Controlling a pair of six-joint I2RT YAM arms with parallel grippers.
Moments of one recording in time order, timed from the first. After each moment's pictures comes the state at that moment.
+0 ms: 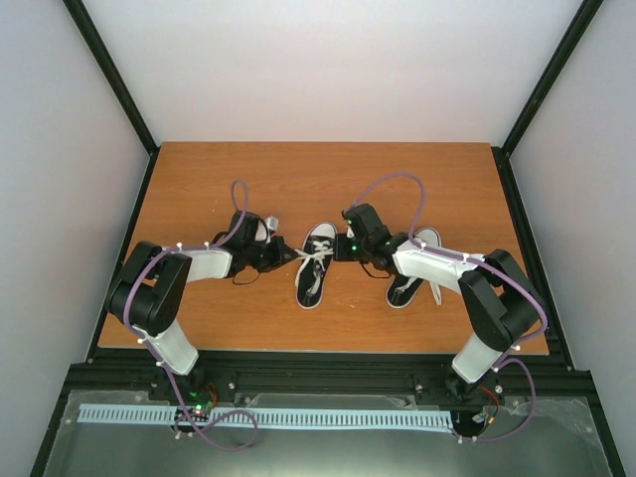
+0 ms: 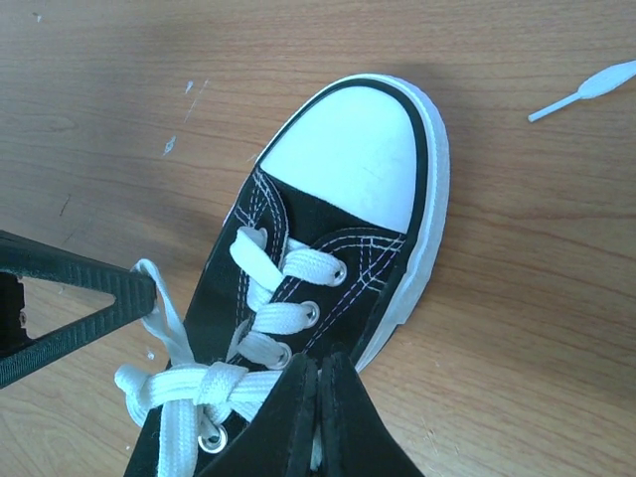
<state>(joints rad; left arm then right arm) -0.35 1.69 0.72 0.15 0.57 -0.76 0.66 1.65 0.96 -0.12 -0.09 0.55</state>
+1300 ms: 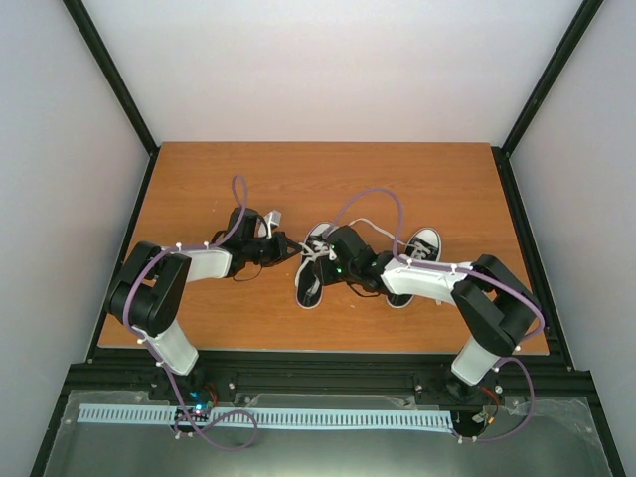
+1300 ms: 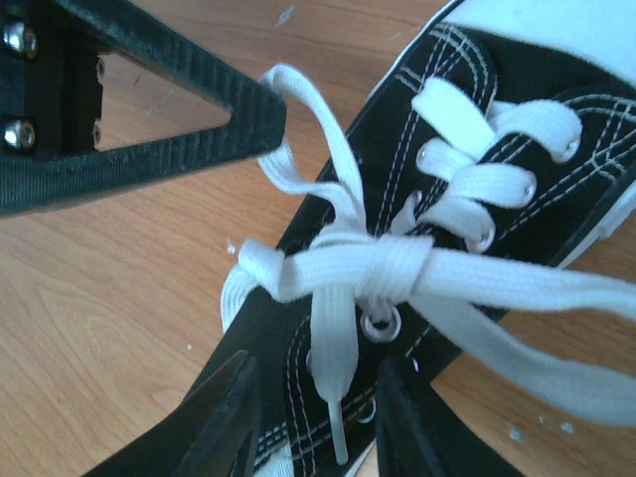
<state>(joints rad) -0.35 1.68 0.72 0.25 0.64 -0.76 0.83 1.64 0.88 -0.05 -0.08 0.50</state>
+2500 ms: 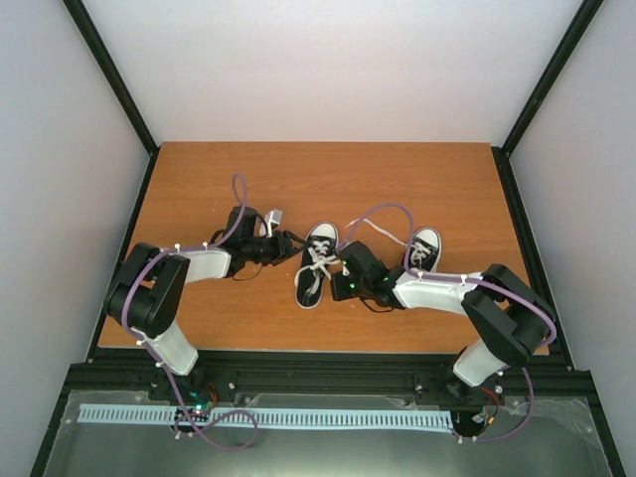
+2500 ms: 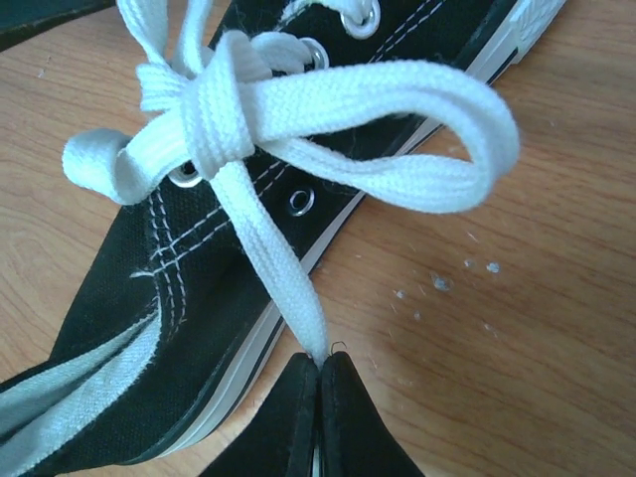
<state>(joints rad) -0.35 1.67 0.72 0.27 0.68 -0.77 0.83 1.56 0.72 -0.03 -0.07 0.54</state>
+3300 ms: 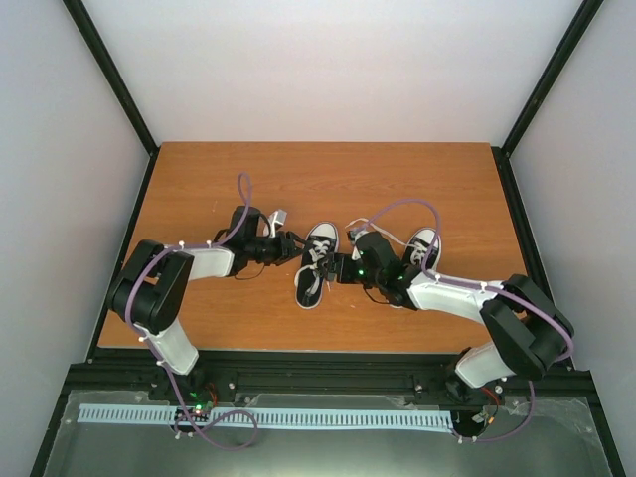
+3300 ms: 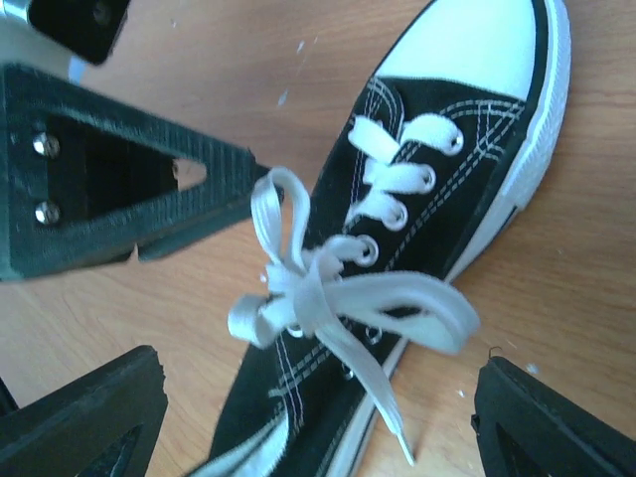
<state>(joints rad) -0.37 1.70 0.74 0.28 0.72 -0.75 0.75 1.44 0.65 0.16 -0.15 0.69</state>
